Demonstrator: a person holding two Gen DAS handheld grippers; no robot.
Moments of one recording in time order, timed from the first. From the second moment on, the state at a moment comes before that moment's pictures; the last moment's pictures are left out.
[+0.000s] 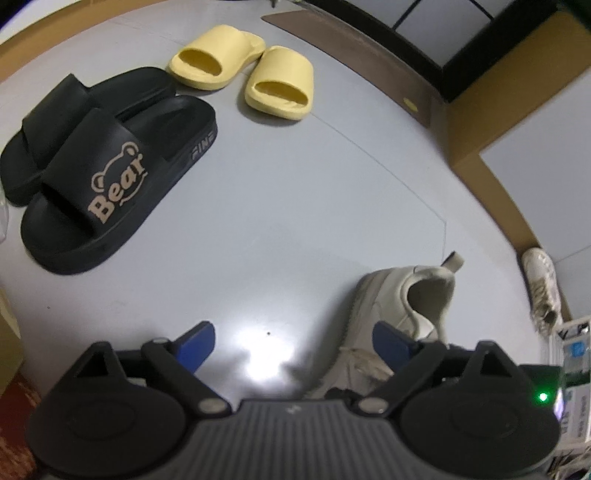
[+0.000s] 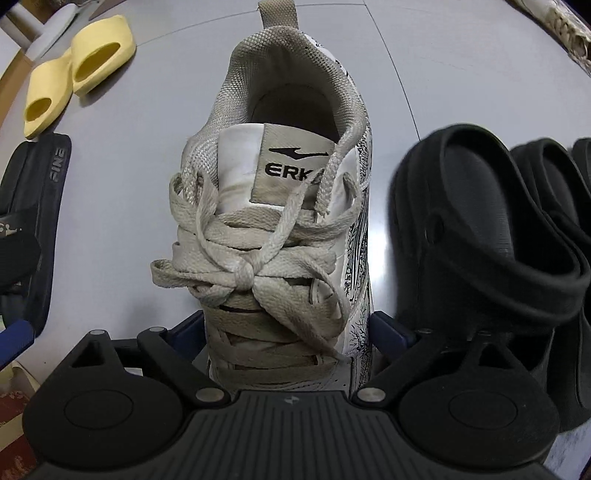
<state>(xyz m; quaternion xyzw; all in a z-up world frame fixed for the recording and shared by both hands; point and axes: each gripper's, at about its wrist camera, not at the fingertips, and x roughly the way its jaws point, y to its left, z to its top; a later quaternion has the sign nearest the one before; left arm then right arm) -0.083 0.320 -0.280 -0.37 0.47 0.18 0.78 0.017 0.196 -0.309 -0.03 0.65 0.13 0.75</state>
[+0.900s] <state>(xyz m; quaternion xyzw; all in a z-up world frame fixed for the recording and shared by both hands) -0.083 0.300 -0.294 -0.39 0.50 0.12 0.76 0.010 0.187 -0.298 -0.06 0.61 0.18 0.77</state>
